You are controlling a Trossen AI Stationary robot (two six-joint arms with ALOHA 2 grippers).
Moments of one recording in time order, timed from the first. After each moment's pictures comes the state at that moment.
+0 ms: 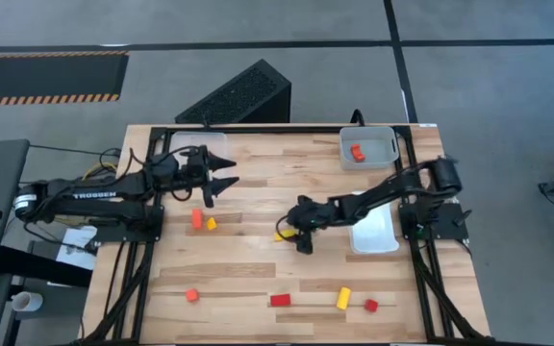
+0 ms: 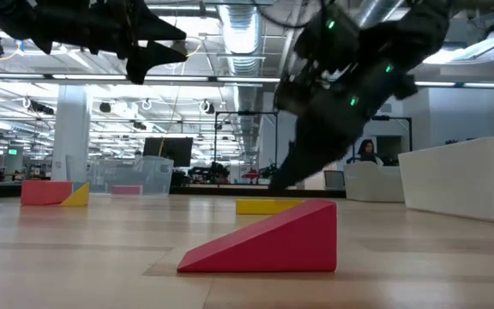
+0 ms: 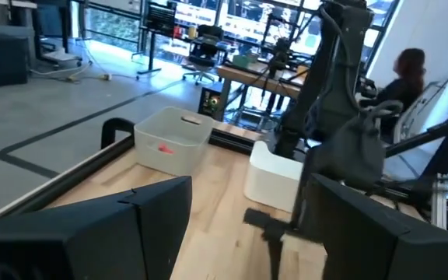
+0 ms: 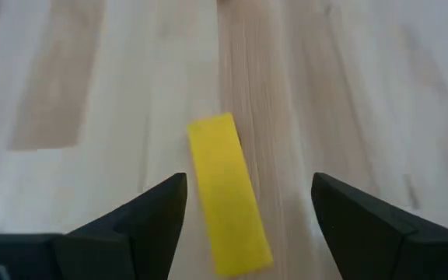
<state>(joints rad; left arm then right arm) 0.26 0.84 0.42 0.38 0.06 -0.23 0.08 1.83 0.86 0.20 0.02 0.16</state>
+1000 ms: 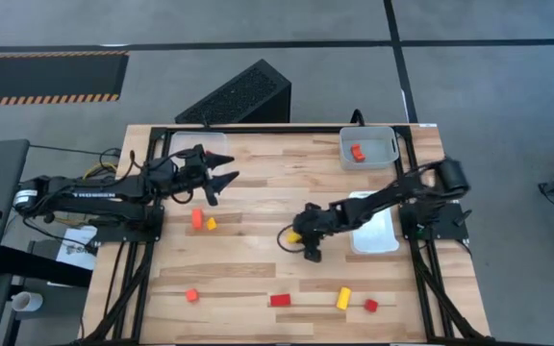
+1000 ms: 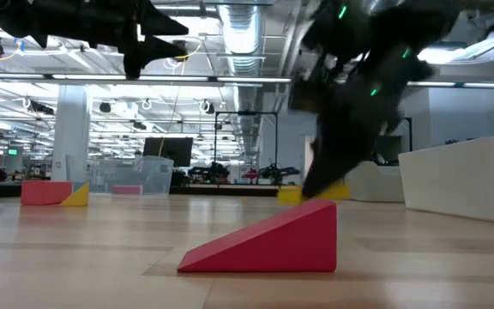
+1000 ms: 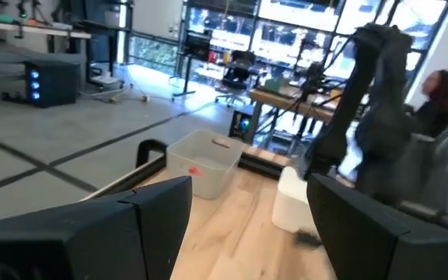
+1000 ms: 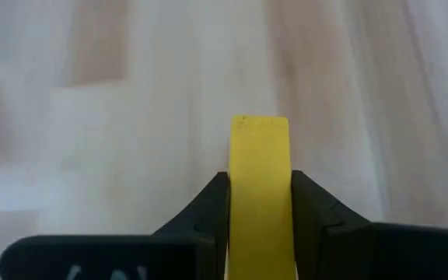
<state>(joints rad) 0.19 0.85 0.42 0.44 -0.16 -0.23 0.14 1.72 0.87 -0.03 -0.01 0.26</state>
